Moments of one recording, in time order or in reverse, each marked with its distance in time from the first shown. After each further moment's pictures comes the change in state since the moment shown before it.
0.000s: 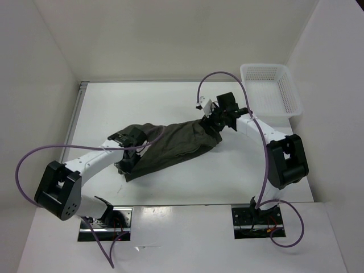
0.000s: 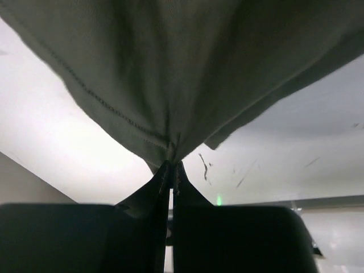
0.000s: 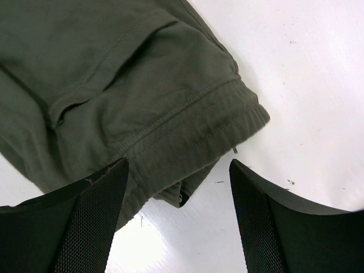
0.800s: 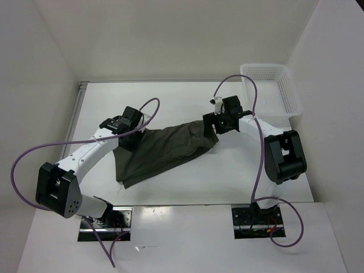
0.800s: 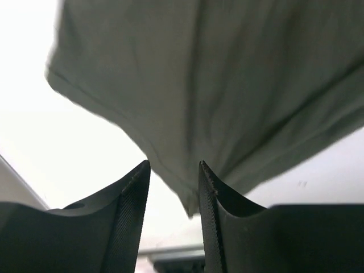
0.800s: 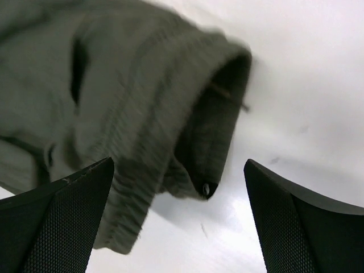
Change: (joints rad) left arm 0.068 0.027 0.213 0.052 0.052 0.000; right arm -0.066 0.052 -0.038 0.074 -0.021 0.513
